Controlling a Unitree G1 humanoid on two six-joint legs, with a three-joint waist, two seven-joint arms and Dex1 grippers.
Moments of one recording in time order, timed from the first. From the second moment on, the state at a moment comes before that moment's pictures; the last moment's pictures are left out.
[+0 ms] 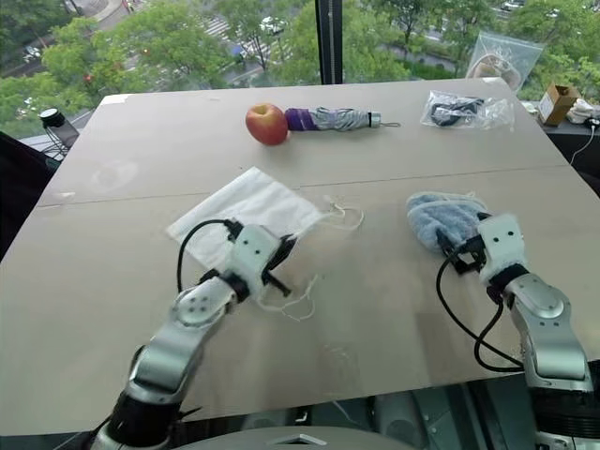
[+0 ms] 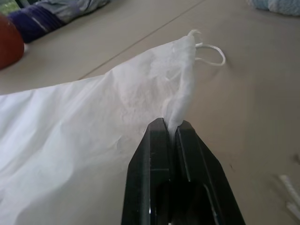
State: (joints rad) left arm -0.02 0.37 -0.13 -0.48 -0.04 0.48 -0.40; right arm -0.03 -0.51 -0.17 -0.15 0.16 0.24 0.44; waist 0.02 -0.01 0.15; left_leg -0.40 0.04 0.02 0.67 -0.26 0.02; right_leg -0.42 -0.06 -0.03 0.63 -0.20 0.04
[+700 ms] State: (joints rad) left arm -0.20 0.49 0.15 -0.42 -0.39 0.61 -0.58; right arm -0.29 -0.45 -0.21 -0.05 0.33 0.84 0.38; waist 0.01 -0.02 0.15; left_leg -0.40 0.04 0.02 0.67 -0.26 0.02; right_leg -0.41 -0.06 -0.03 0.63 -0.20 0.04
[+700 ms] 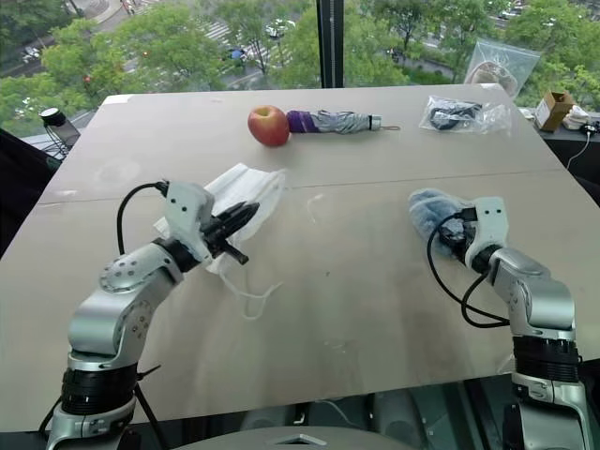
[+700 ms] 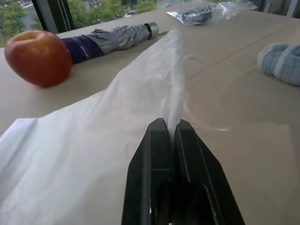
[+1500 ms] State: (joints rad) left arm -0.16 0.66 0.11 -0.14 -0.38 0.43 -0.86; right arm -0.26 -0.34 -0.18 -0.14 0.27 0.80 0.34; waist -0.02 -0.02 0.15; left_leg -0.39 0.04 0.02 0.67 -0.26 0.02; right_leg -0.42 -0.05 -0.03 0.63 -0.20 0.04
